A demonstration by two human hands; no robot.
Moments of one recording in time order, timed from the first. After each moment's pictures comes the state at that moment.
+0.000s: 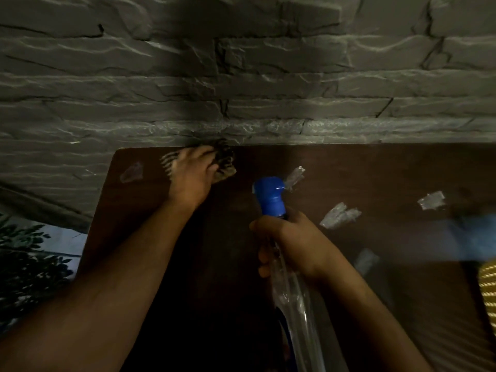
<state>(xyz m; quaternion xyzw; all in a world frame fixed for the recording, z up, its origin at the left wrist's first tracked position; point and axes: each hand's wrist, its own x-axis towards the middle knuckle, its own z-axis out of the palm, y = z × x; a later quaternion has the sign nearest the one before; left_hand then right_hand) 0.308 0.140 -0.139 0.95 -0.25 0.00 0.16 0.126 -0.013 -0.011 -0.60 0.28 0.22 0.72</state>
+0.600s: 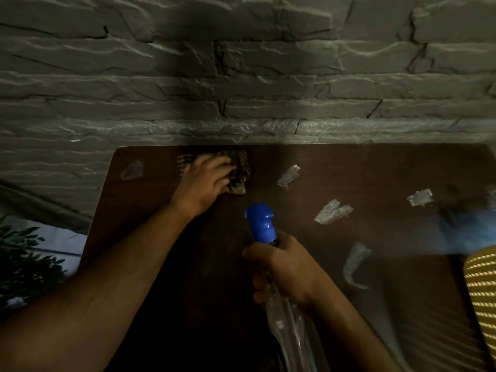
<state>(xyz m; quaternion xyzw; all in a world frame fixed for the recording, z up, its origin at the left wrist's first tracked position) 0.304 0.137 -0.137 0.94 -0.31 -0.05 0.16 0.091 0.002 -0.015 -0.58 0.30 0.25 0.71</state>
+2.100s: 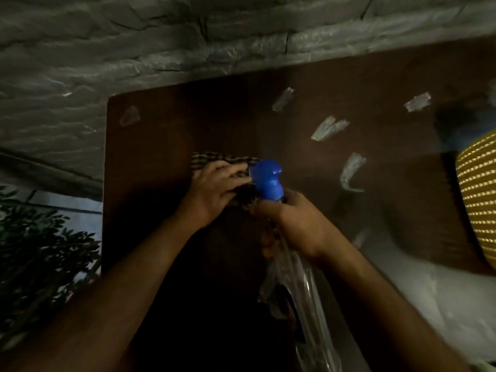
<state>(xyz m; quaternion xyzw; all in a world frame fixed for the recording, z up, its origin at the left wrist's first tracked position) 0.153 0.190 -0.137 0.87 -0.44 -0.09 0.18 0.020 0.029 -0.002 -0.57 0.32 0.24 0.72</state>
